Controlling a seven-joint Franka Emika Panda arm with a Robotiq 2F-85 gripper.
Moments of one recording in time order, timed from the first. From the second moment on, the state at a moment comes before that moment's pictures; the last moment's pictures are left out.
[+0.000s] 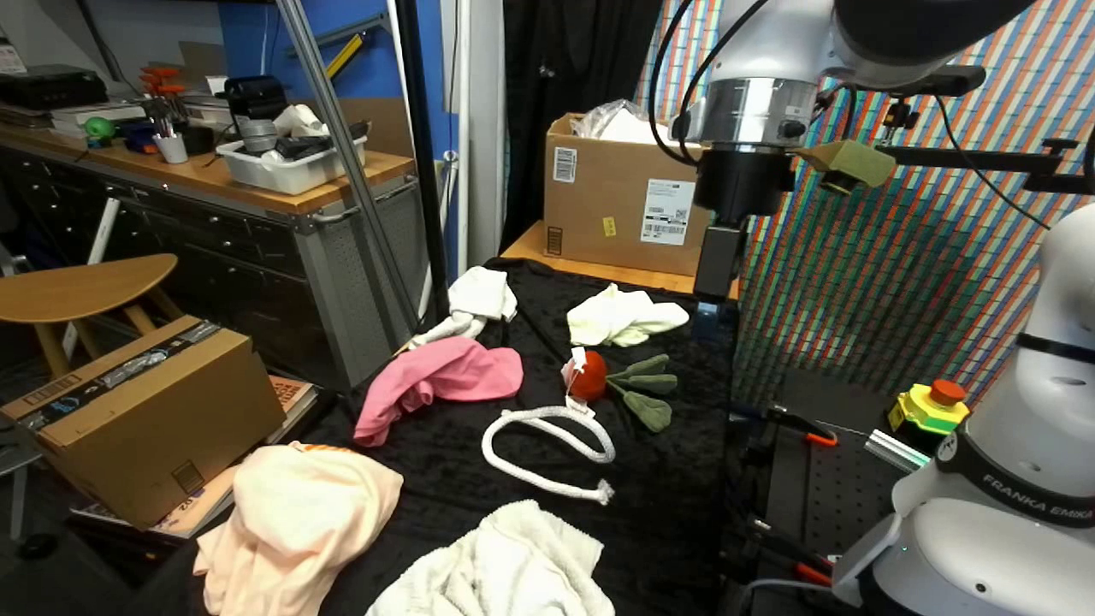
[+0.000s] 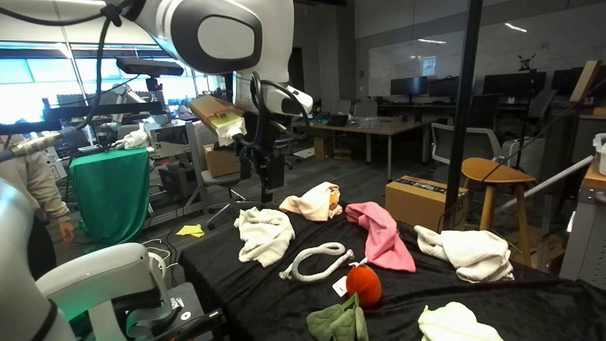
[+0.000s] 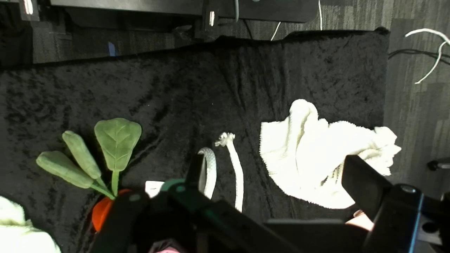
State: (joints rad) arm 0.16 -0.56 0.04 -2.67 0.29 2.07 -0.03
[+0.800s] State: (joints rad) arm 0.09 -0.18 0.04 -2.66 0.17 2.60 -0.03
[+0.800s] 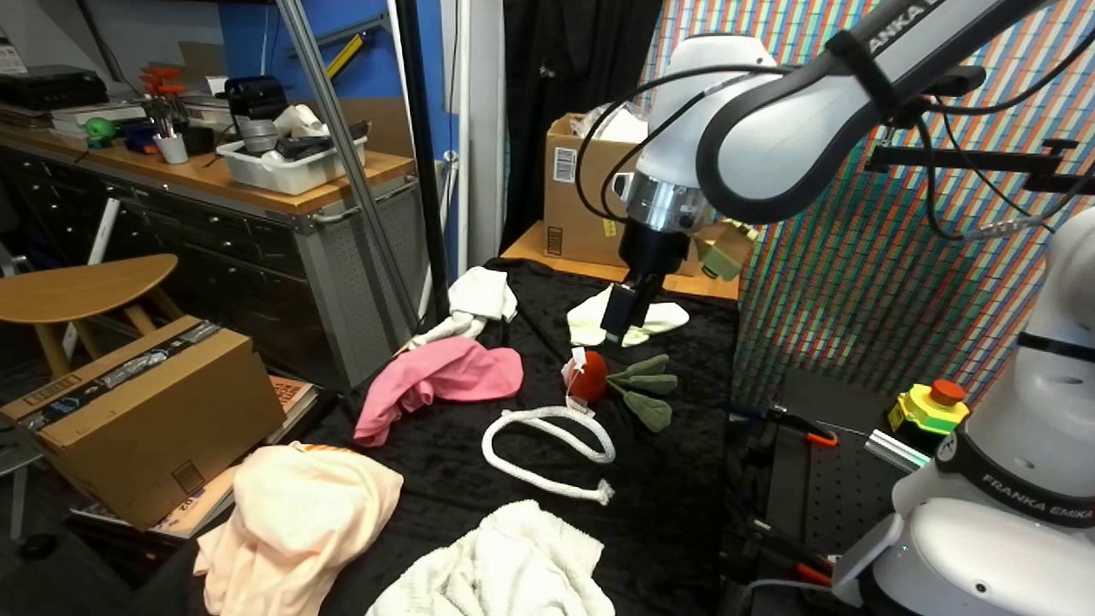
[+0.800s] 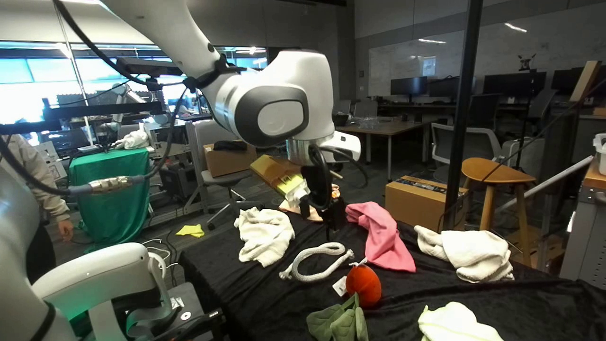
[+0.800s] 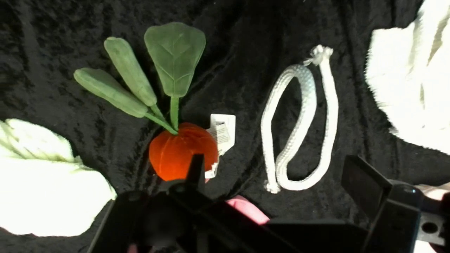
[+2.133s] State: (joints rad) arm 0.19 0.41 -0.19 -2.41 -0.11 2.96 0.39
